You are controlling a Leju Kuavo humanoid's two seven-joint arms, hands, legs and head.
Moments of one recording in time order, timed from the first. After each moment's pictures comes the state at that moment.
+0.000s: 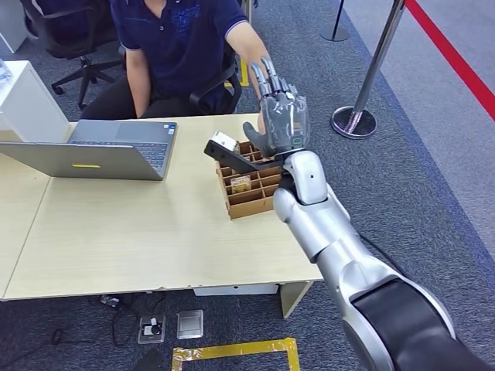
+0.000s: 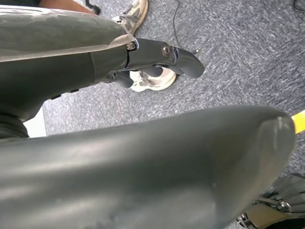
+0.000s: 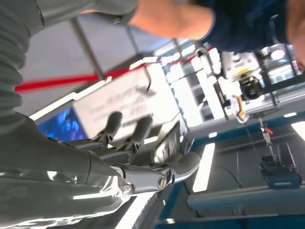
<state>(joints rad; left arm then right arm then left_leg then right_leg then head) -0.17 -0.18 0.64 -0.20 -1.24 0.17 0.21 -0.83 0.22 0.35 -0.76 1.15 -0.63 0.05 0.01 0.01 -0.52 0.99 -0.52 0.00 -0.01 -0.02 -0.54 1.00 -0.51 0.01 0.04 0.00</state>
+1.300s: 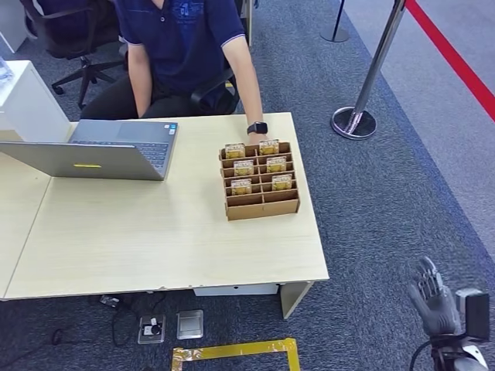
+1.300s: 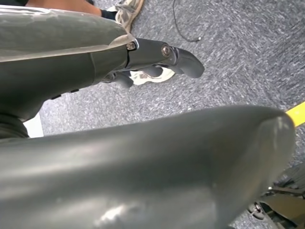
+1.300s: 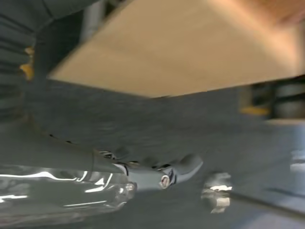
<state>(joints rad) -0.10 -0.15 0.63 -0.20 -1.22 0.13 0.13 0.02 -0.12 -0.58 -0.94 0.12 0.50 -0.45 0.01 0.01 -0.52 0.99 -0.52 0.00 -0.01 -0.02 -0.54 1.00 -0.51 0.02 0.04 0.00</state>
